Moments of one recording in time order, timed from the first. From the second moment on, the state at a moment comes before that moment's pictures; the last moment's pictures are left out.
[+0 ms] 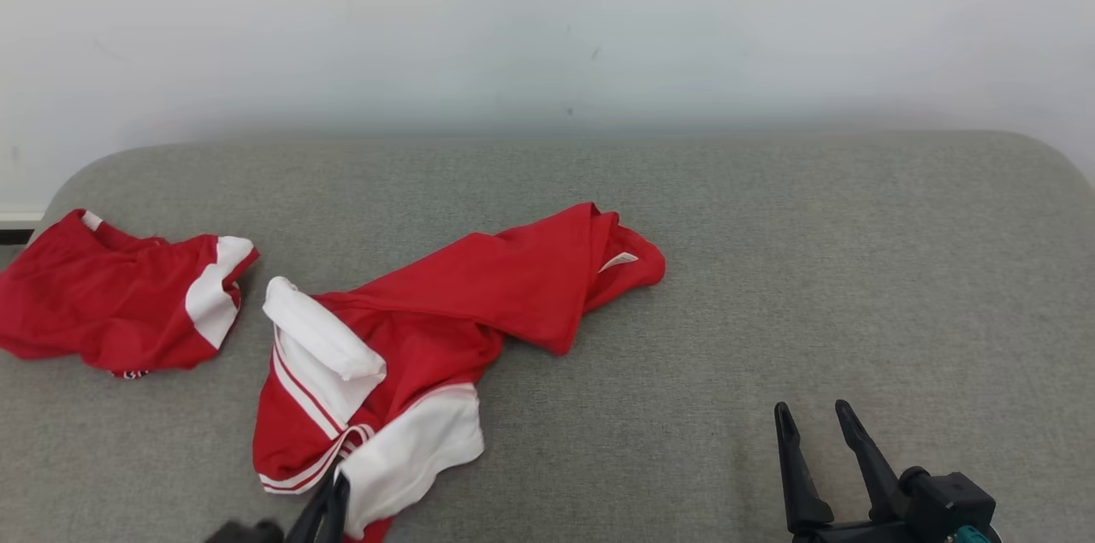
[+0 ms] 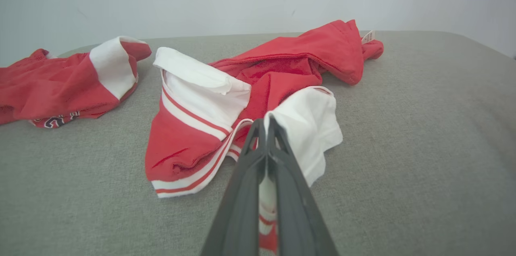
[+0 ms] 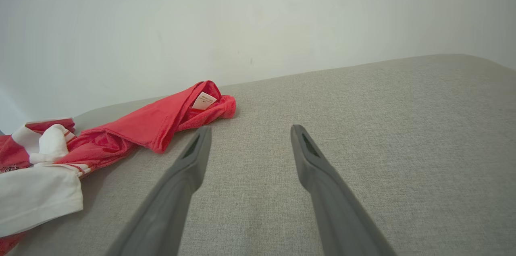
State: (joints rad) left arm -0.01 0.28 -0.30 0.19 -0.30 0.00 -0.19; right arm -0.02 -0.05 0.10 0.28 0.25 0.13 -0.26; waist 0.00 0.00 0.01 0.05
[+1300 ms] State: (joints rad) left arm 0.00 0.19 -0.01 0.10 -0.33 0.08 -0.26; right arm -0.02 -0.05 0.11 0.31 0.23 0.13 -0.26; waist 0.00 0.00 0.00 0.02
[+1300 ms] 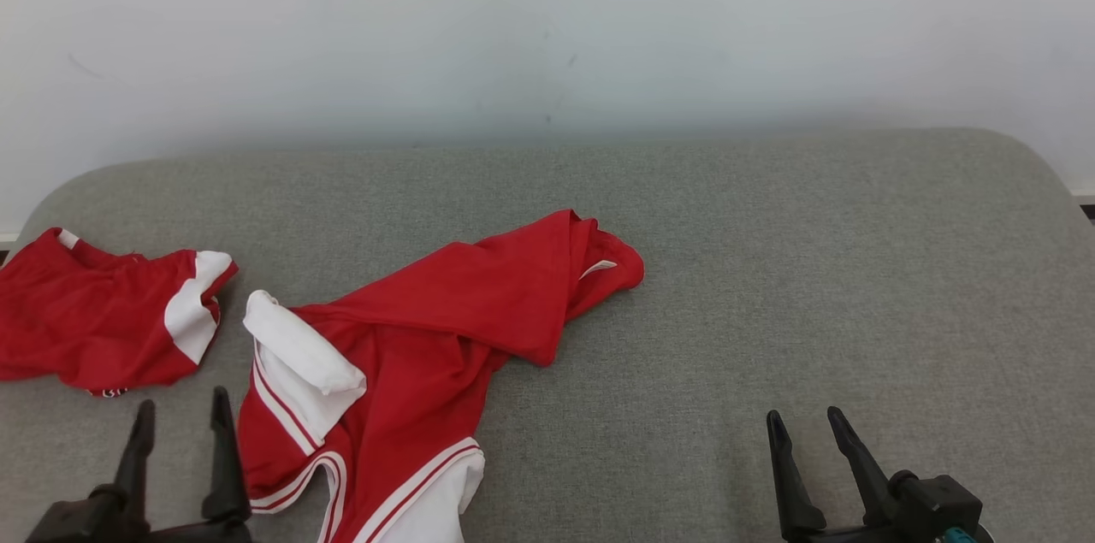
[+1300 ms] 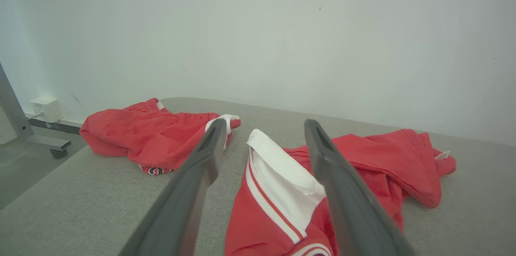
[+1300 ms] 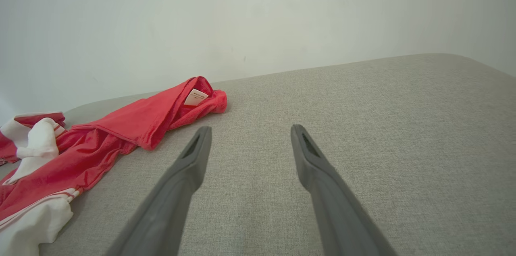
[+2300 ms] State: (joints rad) left arm -0.02 0.09 0.11 0.13 -0.21 -0.11 -0.26; right arm -0.19 -0.07 0.23 0.40 0.22 0.13 -0.21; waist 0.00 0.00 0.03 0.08
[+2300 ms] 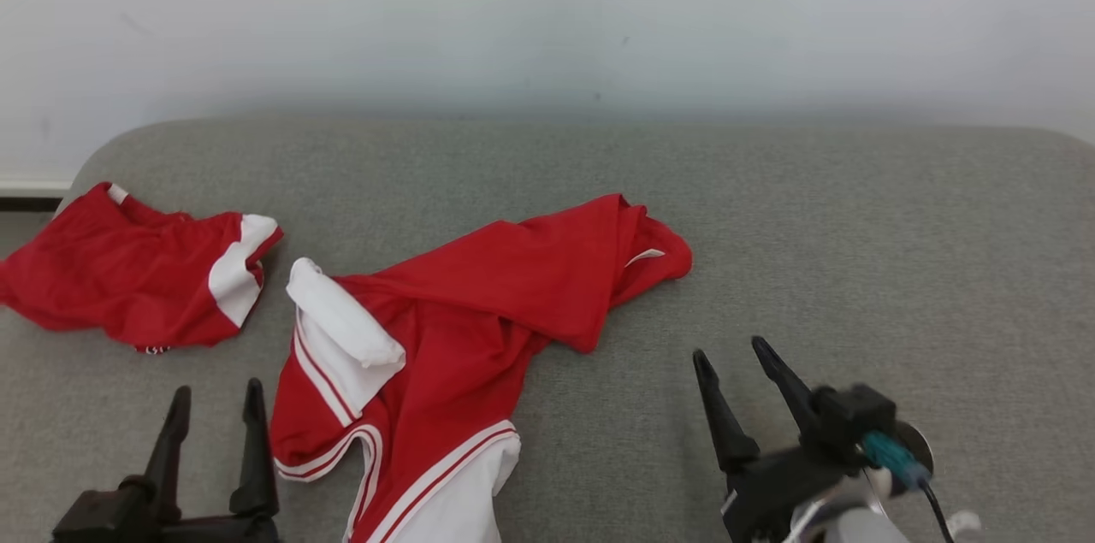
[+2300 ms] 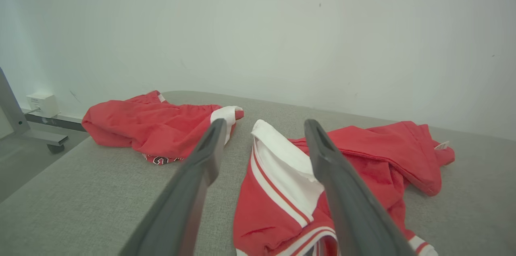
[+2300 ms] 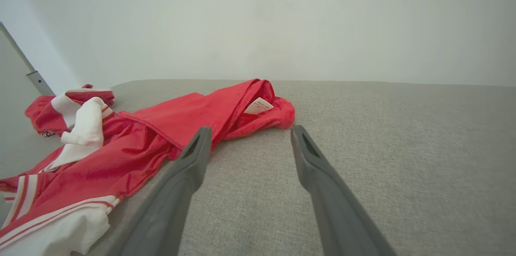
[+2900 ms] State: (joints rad) left arm -0.11 0.05 0.02 0.19 -0.22 -0.13 -0.26; right arm -0.54 -0.07 0.41 0.88 0.32 0.13 -0.23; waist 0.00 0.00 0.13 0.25
